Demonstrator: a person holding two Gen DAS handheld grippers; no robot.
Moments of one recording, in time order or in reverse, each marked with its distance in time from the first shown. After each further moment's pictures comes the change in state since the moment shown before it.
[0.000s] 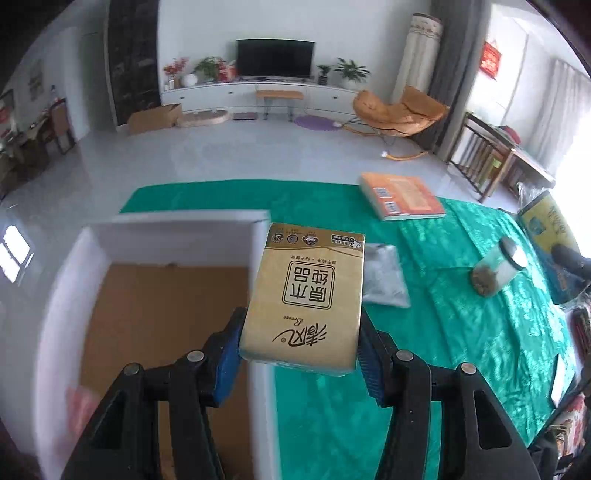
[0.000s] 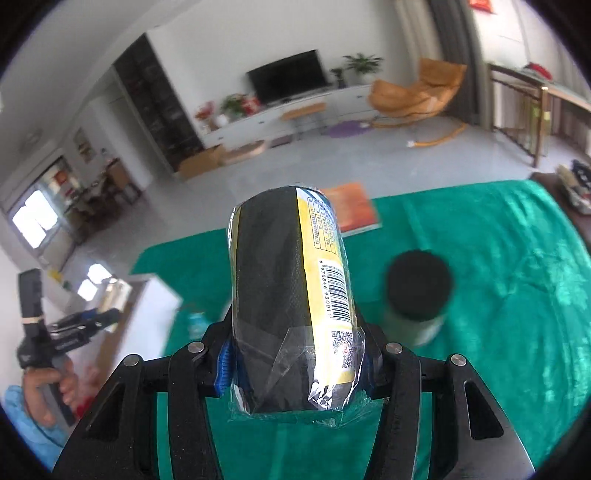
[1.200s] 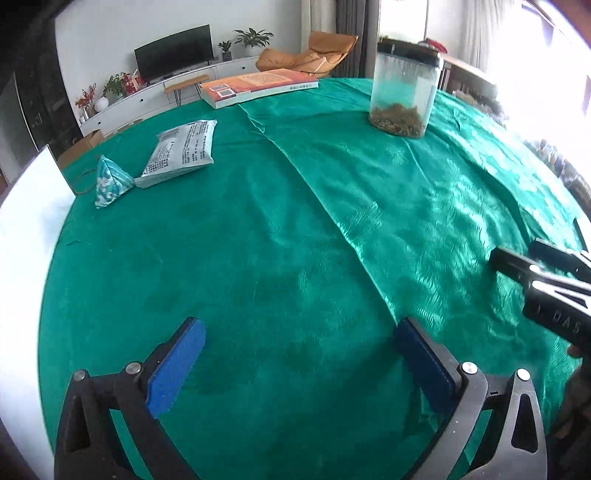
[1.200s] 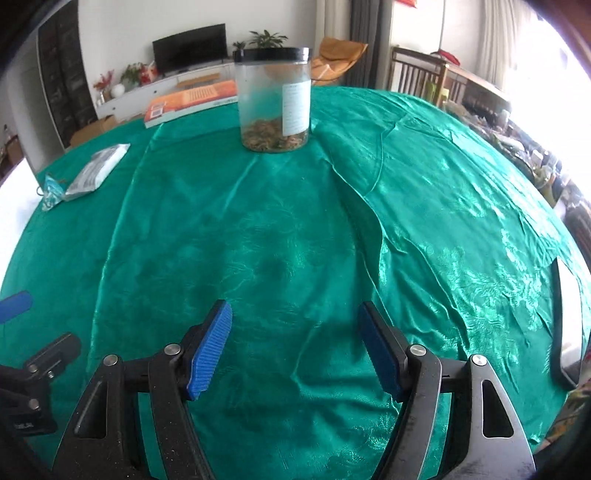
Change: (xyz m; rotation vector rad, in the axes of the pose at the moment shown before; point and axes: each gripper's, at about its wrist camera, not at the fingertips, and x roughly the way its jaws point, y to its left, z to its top) left arm 0.147 -0.246 -0.156 0.323 0.067 -0.154; right arm 0.034 -0.131 -0.209 0.101 0.022 -0.651
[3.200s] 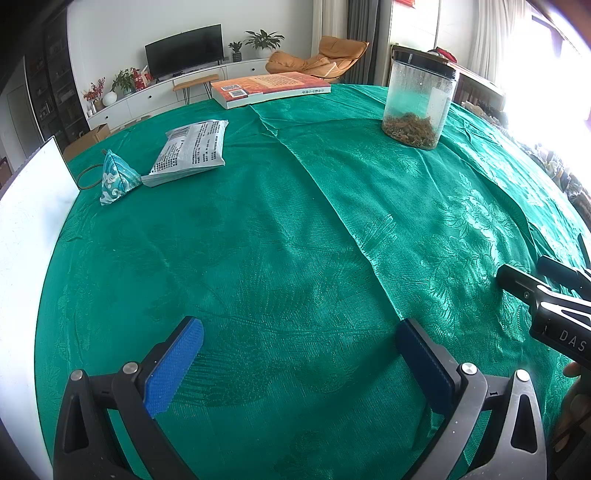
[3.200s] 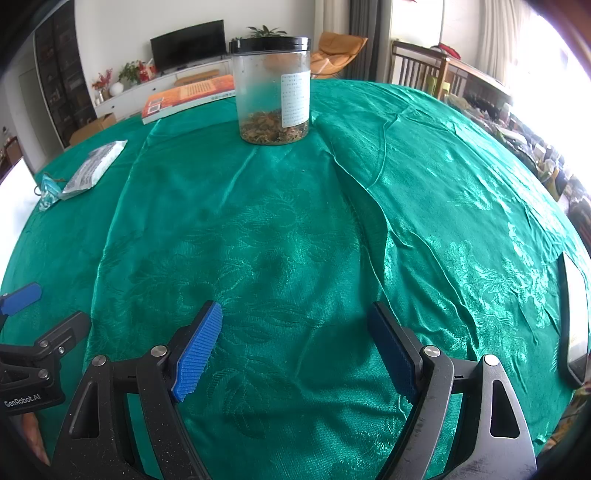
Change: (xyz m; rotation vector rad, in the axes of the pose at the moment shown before) left arm 0.003 0.004 0.003 -0.019 -0.001 0.022; right arm -0.001 -0.004 -0.007 0.008 0.007 0.015
